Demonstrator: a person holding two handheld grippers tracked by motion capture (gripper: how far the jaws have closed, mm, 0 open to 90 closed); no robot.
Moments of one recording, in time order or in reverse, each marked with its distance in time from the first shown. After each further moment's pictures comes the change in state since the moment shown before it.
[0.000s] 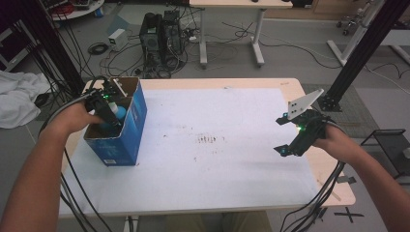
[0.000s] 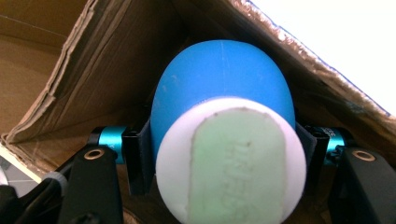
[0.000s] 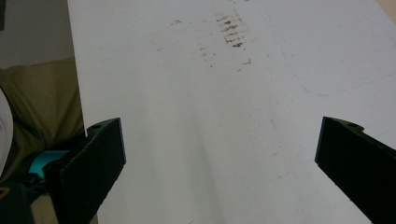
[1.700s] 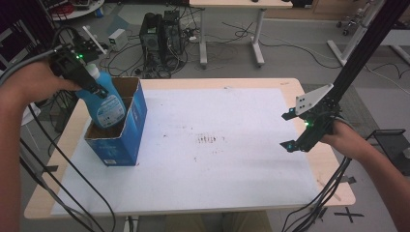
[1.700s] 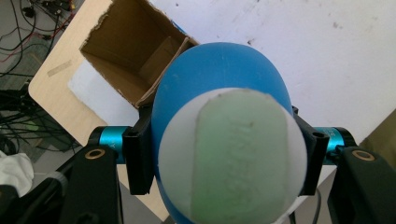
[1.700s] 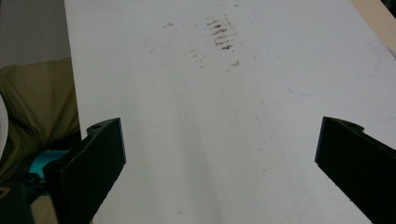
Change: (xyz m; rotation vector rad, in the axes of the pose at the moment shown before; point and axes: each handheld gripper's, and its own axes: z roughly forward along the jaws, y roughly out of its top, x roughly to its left) left arm -0.016 0.006 -0.128 -0.158 0.067 -0.138; right arm -0.007 -0.003 -0.018 -0.014 -0.017 -0.006
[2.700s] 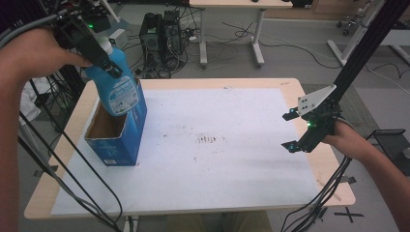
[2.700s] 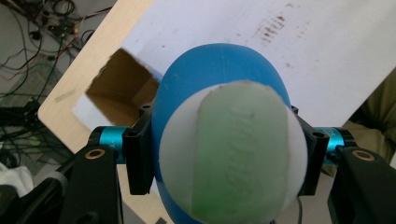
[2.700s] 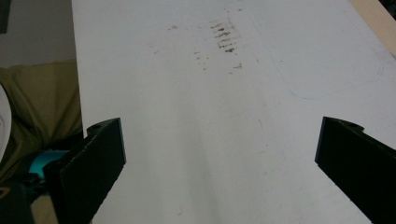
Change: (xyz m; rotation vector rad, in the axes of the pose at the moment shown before) left arm -0.033 0.045 -0.075 -0.026 0.004 0.024; right arm -0.002 -0.006 -0.001 -0.022 0.018 -0.010
